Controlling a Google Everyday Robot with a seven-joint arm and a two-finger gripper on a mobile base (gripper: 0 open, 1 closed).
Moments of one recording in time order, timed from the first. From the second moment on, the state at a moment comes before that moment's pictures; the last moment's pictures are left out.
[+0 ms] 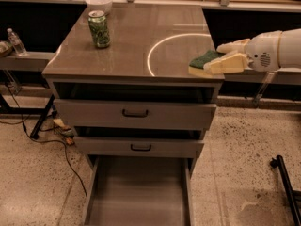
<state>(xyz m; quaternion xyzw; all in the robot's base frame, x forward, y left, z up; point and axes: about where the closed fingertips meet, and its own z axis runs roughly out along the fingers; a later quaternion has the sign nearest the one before) 0.622 -0.202 0.915 -0.39 0.75 0.23 0.48</state>
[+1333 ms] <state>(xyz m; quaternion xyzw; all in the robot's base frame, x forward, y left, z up) 0.542 -0.195 0.795 -0.45 0.76 0.28 0.38</state>
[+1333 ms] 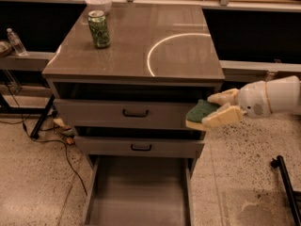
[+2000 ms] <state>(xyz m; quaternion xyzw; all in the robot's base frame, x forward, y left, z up) 0.502 -0.200 0.791 -0.46 0.76 0.25 0.38</state>
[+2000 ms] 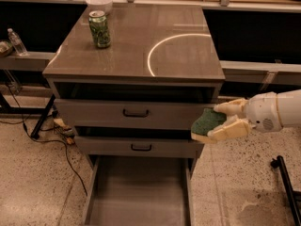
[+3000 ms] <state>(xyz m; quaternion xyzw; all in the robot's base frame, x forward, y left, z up) 0.470 -0.129 0.613 -0.51 0.69 0.32 0.40</state>
